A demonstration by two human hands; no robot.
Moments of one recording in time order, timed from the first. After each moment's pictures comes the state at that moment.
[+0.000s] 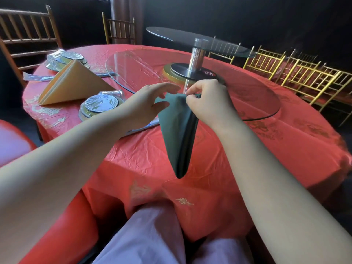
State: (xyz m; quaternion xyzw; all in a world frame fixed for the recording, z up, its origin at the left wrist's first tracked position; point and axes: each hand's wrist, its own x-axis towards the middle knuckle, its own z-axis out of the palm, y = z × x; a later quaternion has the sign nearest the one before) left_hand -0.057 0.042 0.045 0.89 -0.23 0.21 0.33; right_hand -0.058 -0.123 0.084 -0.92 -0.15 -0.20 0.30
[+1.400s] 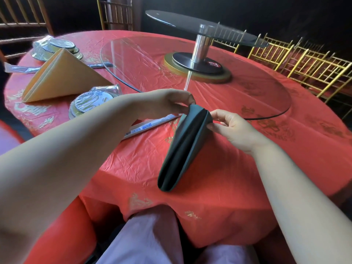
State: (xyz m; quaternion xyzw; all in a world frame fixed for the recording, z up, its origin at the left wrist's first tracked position) left_hand 0.008 0.032 0.037 0.86 -0.27 -0.09 0.43; right_hand 0.003 -0.193 0.011 -0.83 -0.26 0.08 0.49
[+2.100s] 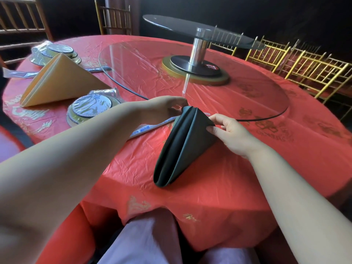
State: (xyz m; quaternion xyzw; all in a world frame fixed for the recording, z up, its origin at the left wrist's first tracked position) left_hand 0.034 0.031 0.010 0.93 -0.22 0.02 0.30; right_hand 0.011 -0.203 -0.004 -0.86 -0.22 0.06 0.46
